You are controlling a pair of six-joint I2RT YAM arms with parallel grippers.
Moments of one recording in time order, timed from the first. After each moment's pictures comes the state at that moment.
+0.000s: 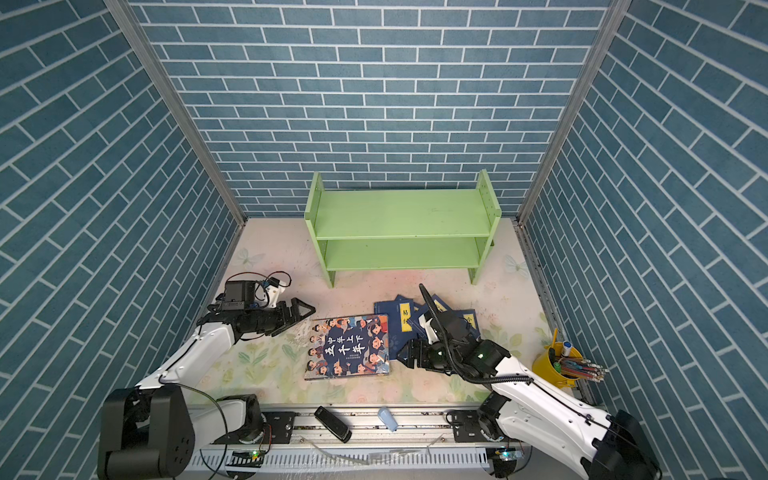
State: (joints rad) left arm 0.05 1.17 0.59 -0.45 0.72 -0.34; right arm 0.82 0.86 0.45 -0.44 -0.38 0.89
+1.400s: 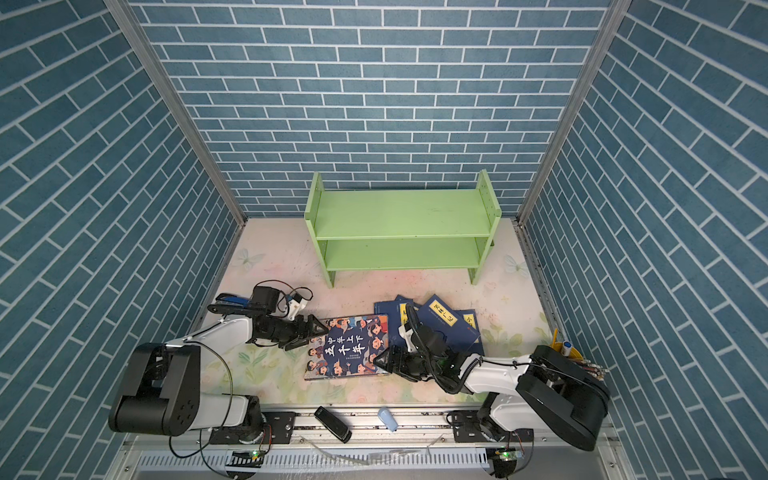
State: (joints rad) left arm -0.09 1.38 0.56 -0.44 0.74 -0.30; right arm 0.97 1.31 0.26 0.42 -0.41 1.19
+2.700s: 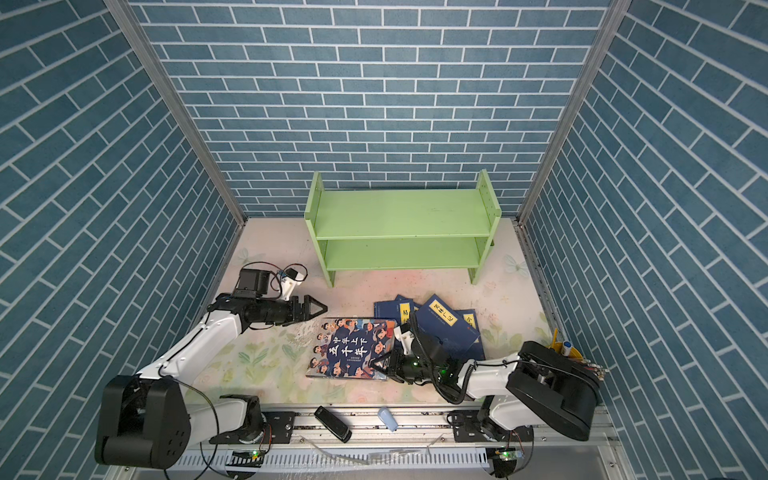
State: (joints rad) left arm -0.06 1.21 0.75 -0.53 0.76 -0.22; right arm 1.04 1.29 0.21 0.61 -0.38 1.30
